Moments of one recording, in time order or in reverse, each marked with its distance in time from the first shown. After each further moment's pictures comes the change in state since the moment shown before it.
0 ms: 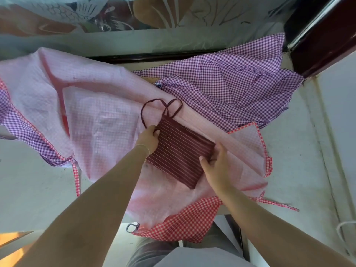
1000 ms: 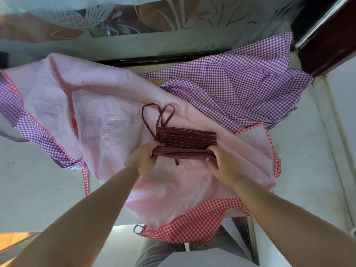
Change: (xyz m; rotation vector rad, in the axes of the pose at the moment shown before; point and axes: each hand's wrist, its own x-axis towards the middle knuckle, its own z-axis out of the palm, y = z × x) left_hand -0.031 -0.059 -0.006 0.177 0.052 0.283; right_hand 0.029 0.003 -0.017 -0.640 -0.243 -0.378
